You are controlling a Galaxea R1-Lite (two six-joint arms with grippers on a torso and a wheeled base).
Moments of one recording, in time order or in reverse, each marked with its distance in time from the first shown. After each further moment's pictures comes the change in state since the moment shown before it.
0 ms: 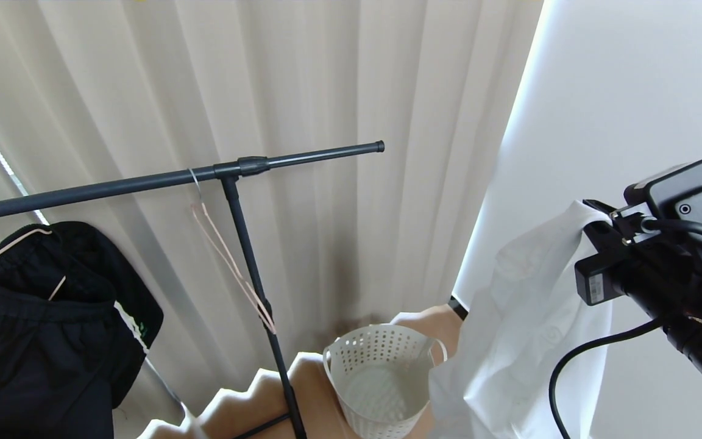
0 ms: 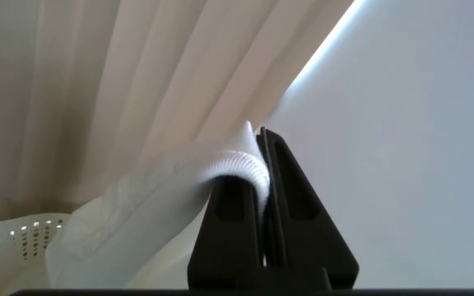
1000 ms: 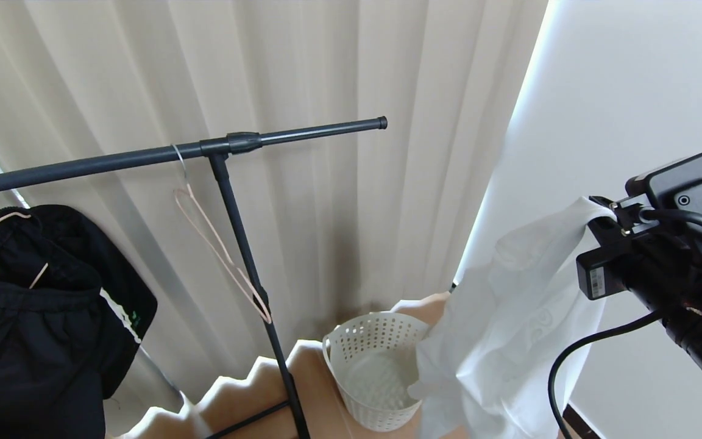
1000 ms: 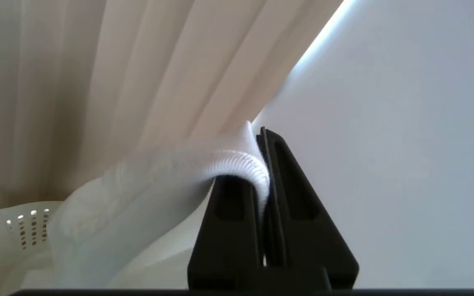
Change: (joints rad) left arm 0.000 0.000 0.000 0.000 0.000 0.001; right arm 0.000 0.003 -0.015 0.004 -0.047 0.000
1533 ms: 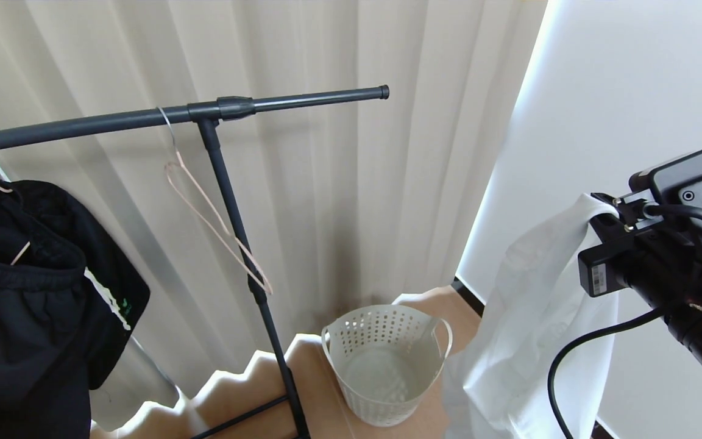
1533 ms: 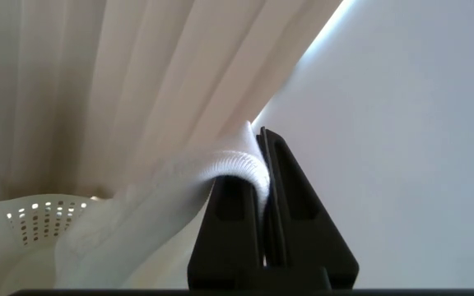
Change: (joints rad) left arm 0.000 0.000 0.000 0.000 0.000 0.000; right arm 0.000 -0.002 -0.009 0.000 0.000 0.000
